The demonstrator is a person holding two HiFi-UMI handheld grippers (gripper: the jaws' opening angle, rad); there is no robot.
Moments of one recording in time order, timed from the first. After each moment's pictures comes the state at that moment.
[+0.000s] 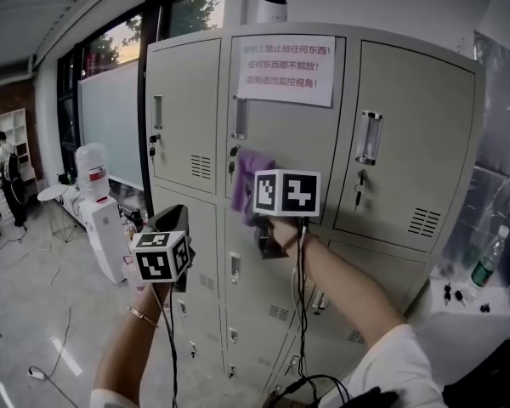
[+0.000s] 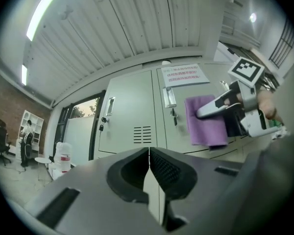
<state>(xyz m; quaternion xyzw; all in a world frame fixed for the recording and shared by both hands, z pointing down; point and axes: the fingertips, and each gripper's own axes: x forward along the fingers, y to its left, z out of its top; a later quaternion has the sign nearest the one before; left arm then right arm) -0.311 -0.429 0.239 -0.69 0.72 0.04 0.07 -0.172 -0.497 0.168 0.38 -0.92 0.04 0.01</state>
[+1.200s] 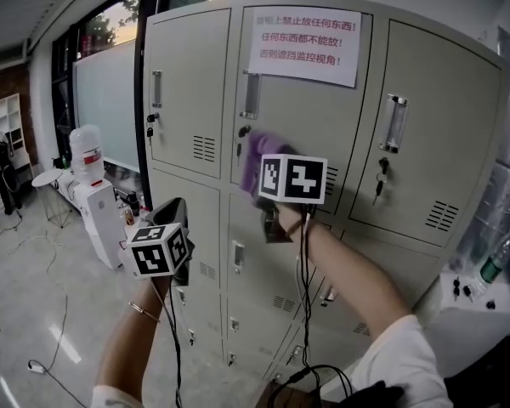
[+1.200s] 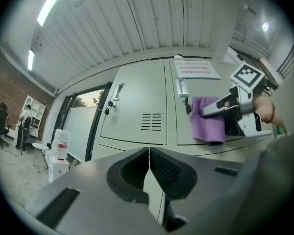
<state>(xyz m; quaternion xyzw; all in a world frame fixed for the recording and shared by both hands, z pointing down) -0.345 -0.462 0.277 -0.69 0.72 0.07 0.02 -0.183 -0.543 0.181 0.43 -0.90 0.02 0.01</state>
